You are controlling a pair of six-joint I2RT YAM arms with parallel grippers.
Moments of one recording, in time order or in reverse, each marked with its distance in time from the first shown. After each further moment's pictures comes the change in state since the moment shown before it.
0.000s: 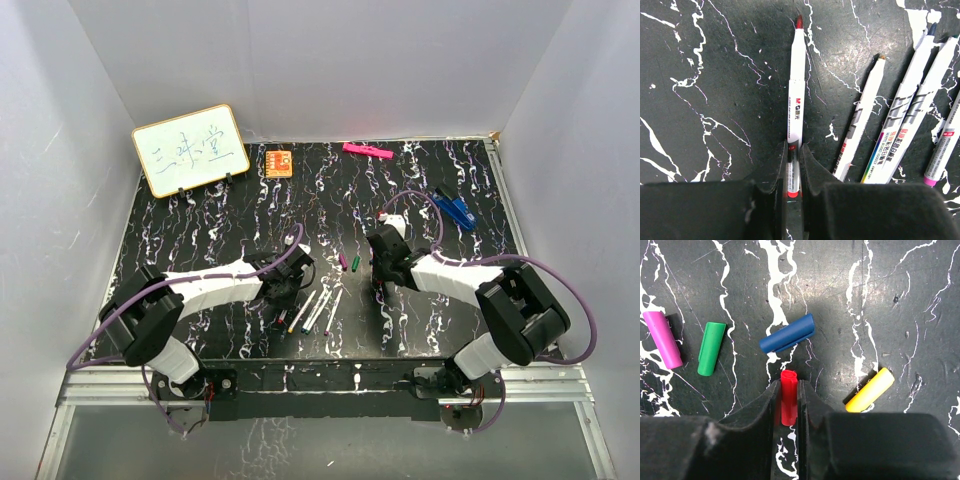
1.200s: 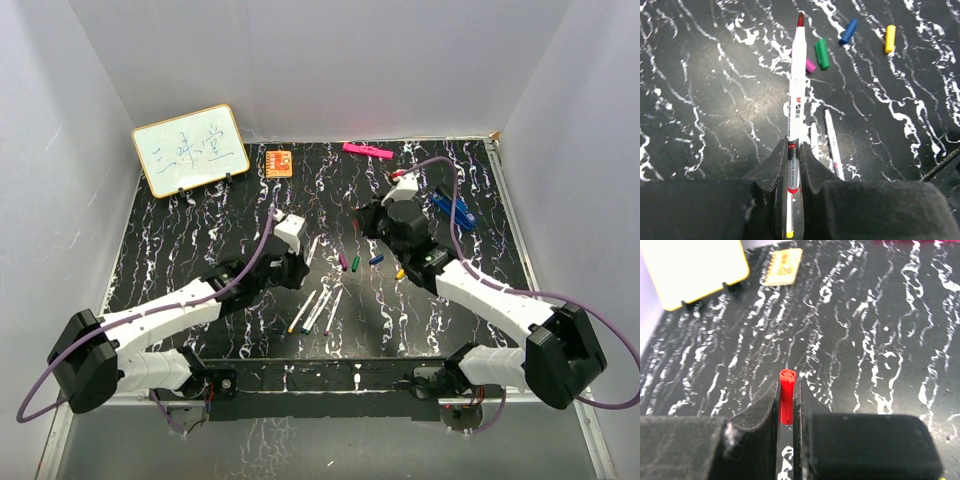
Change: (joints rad) left arm -0.003 -0.367 -0.114 0.381 0.014 0.121; right arm 0.018 -0.251 0.104 0.307 -0.056 -0.034
